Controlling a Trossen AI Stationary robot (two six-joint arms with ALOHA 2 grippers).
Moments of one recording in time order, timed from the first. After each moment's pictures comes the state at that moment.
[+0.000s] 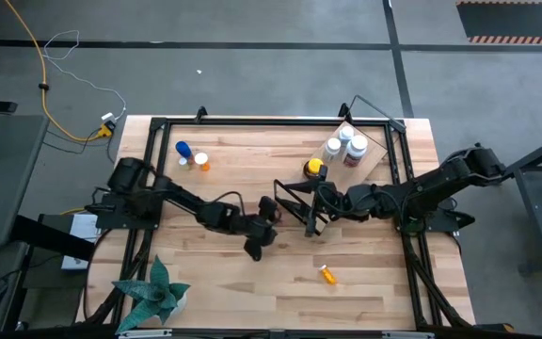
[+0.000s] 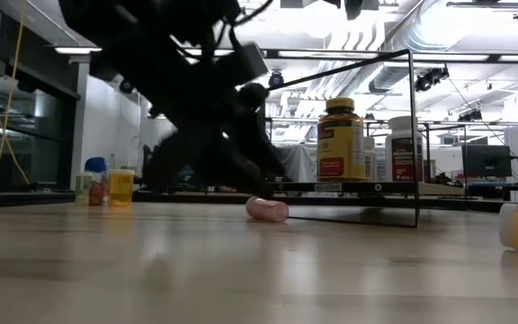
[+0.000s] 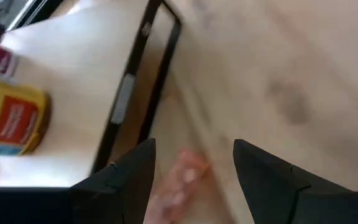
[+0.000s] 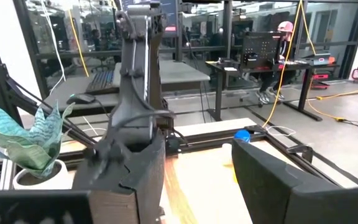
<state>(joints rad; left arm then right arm) -0.12 1.88 0.93 0.21 -0.34 0.52 0.28 1.36 0.84 0.53 0.50 0.02</state>
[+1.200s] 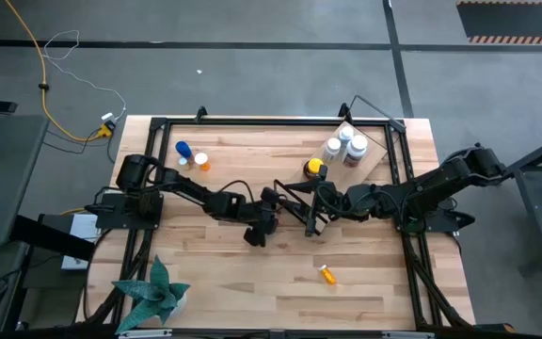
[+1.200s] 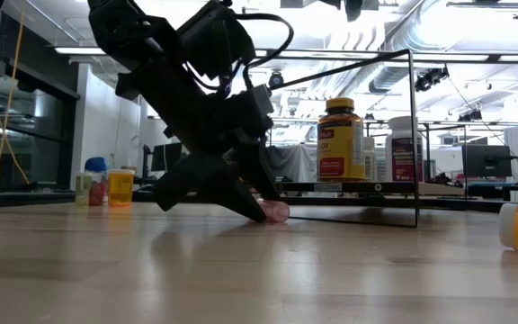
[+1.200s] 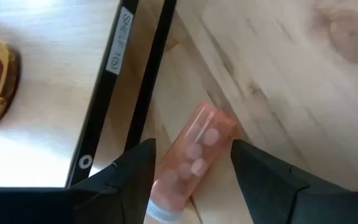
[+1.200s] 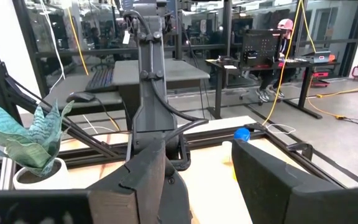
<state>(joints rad) -0.01 1.92 0.95 0.13 -0.20 0.55 0.28 1.36 0.84 0.52 0.50 0.03</state>
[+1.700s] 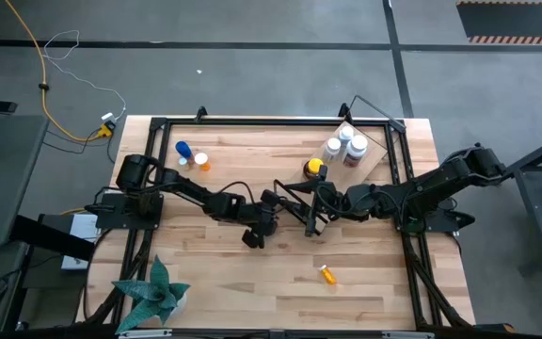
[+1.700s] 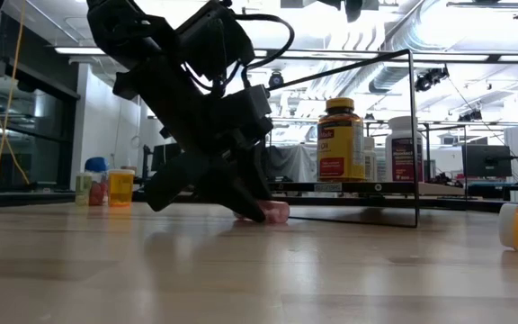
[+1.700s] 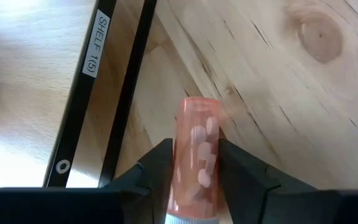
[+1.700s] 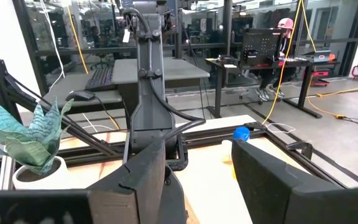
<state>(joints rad) -0.01 1.92 0.95 0.10 -0.18 0.55 0.28 1.36 0.84 0.52 0.50 0.03</state>
